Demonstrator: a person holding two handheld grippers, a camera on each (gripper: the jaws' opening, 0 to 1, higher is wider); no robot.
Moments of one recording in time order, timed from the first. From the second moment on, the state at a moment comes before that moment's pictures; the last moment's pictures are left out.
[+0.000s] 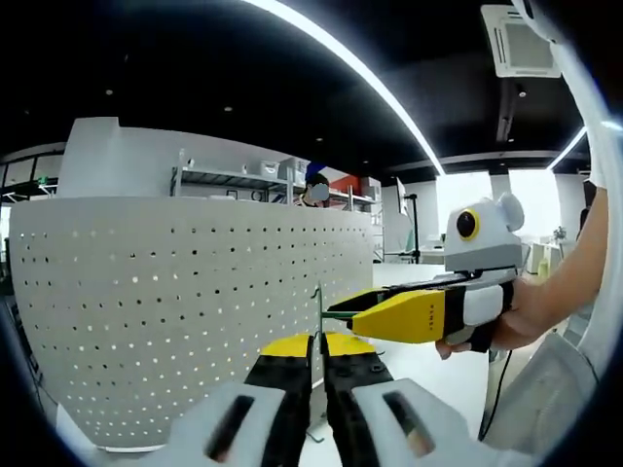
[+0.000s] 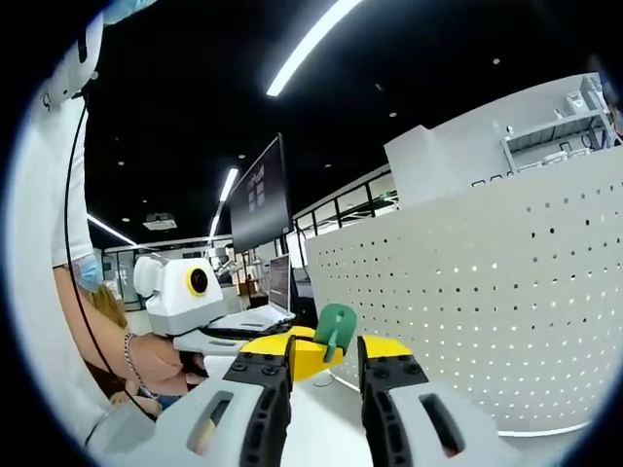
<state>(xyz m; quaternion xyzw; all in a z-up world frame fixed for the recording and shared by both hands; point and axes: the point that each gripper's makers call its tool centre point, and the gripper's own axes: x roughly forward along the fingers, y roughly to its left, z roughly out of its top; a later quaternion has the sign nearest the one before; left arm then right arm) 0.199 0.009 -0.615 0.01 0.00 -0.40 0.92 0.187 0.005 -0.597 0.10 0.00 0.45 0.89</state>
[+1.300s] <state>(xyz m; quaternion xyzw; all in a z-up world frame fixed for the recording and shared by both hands) 0.198 0.002 -0.612 0.01 0.00 -0.38 0.92 0.195 -0.001 -0.594 0.13 0.00 0.42 0.90</state>
